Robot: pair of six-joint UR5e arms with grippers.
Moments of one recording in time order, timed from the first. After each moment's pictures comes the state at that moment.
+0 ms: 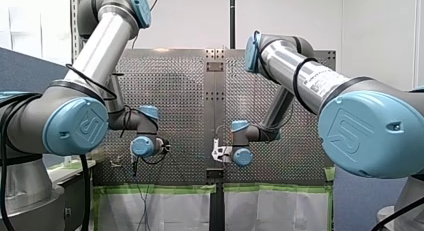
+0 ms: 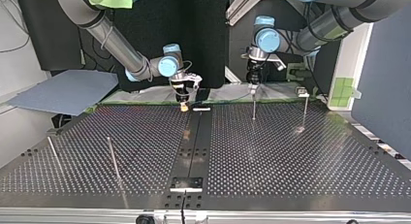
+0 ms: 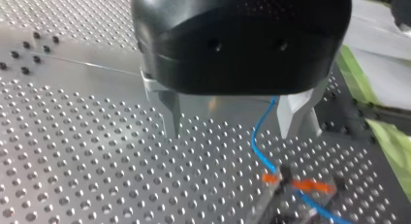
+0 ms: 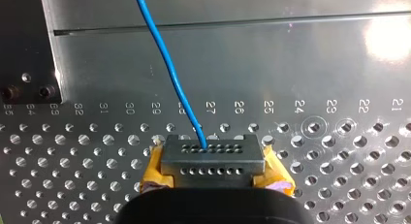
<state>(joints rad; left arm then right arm) -0.19 -2.17 -2.13 -2.13 -1.64 -1.68 2.19 -0.50 1.29 -0.68 1.64 1.64</state>
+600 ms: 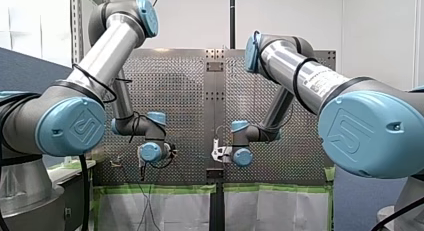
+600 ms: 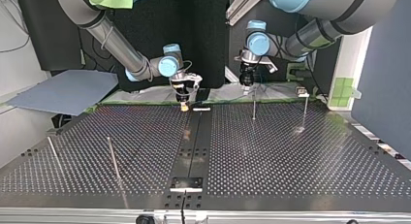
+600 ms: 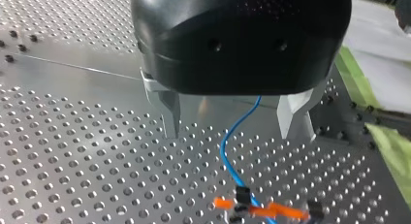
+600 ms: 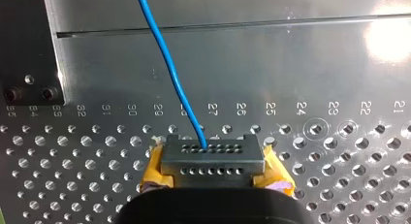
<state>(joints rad) -0.24 -2.27 -2.04 -2.12 -1.70 -1.69 2.19 -0.50 1.29 -0.67 1.64 1.64</state>
